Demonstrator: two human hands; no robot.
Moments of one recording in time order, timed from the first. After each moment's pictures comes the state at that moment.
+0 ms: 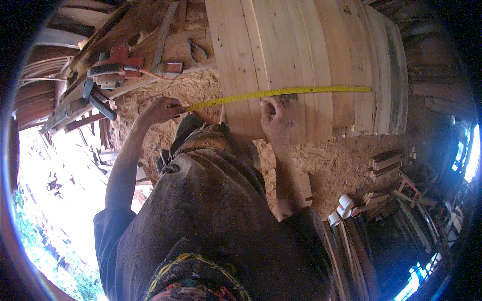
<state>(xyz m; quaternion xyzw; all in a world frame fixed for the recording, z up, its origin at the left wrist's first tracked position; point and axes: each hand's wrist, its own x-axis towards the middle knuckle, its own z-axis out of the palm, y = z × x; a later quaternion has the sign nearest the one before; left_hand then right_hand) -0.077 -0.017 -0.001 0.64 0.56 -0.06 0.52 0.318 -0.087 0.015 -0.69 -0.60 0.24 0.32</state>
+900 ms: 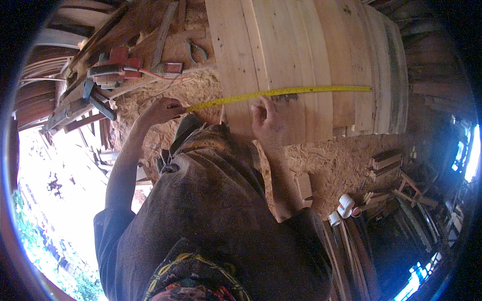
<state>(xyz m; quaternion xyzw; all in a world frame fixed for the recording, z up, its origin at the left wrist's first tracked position) -0.081 -0.019 -0.009 0.63 0.55 -0.06 0.54 0.294 -0.101 0.020 -0.70 -0.59 0.29 0.30</state>
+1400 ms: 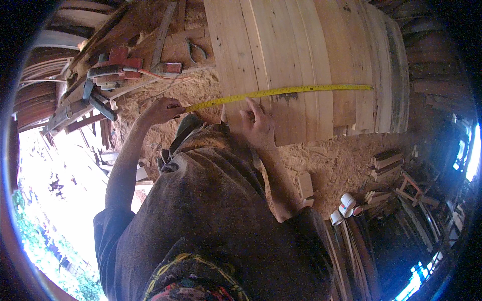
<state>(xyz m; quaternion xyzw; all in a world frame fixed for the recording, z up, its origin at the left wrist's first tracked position) -0.080 -0.017 -0.005 0.64 0.55 -0.07 0.54 0.279 -0.108 0.012 -0.65 -0.62 0.33 0.30</state>
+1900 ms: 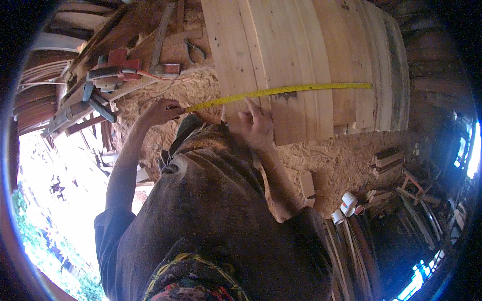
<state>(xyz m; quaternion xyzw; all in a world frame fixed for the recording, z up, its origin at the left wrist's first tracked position) -0.081 -0.016 -0.007 0.65 0.54 -0.06 0.53 0.278 -0.114 0.010 -0.65 -0.62 0.32 0.30</state>
